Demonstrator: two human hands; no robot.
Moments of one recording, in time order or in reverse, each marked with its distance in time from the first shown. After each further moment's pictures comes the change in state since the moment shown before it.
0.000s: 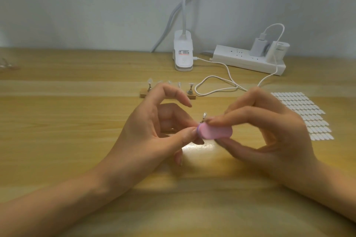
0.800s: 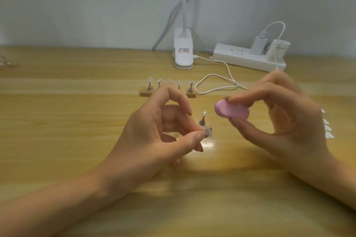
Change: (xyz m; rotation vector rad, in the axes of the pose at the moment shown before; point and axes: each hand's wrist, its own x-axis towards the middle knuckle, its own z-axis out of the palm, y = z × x) left_hand -0.003 0.003 0.002 0.084 -0.022 0.015; right_hand -0.001 0.004 -0.006 0.016 0.055 0.064
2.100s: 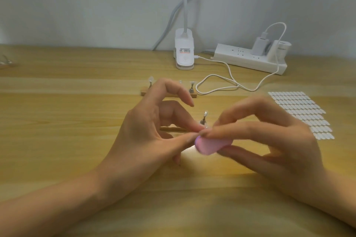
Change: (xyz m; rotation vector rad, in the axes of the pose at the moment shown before) left_hand 0.000 0.001 0.000 0.057 0.034 0.085; right_hand -0.002 -0.017 0.005 -0.054 -0.118 -0.134
